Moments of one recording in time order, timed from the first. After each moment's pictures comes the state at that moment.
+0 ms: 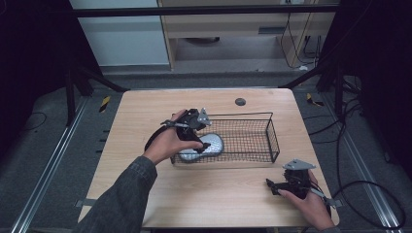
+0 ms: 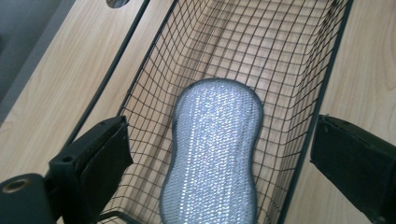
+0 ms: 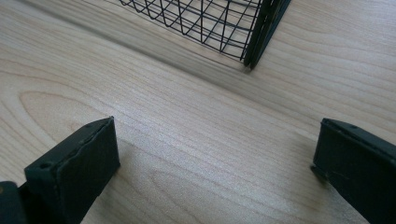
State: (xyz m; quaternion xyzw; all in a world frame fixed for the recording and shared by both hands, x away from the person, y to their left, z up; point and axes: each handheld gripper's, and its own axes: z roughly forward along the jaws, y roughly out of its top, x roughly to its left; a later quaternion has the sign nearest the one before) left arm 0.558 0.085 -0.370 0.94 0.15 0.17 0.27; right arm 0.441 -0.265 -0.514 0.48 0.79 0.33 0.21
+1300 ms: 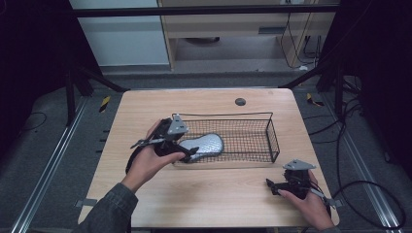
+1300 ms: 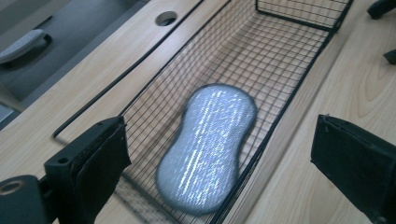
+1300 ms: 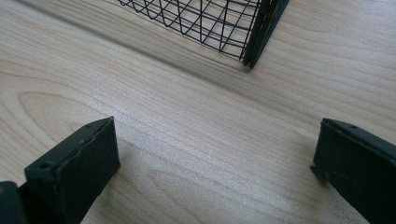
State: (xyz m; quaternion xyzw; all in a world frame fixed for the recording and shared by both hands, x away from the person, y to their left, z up) left arm 0.503 0.150 -0.358 0.87 0.24 0.22 0.36; right arm 0.440 -0.265 -0.514 0.48 0.78 0.33 0.21
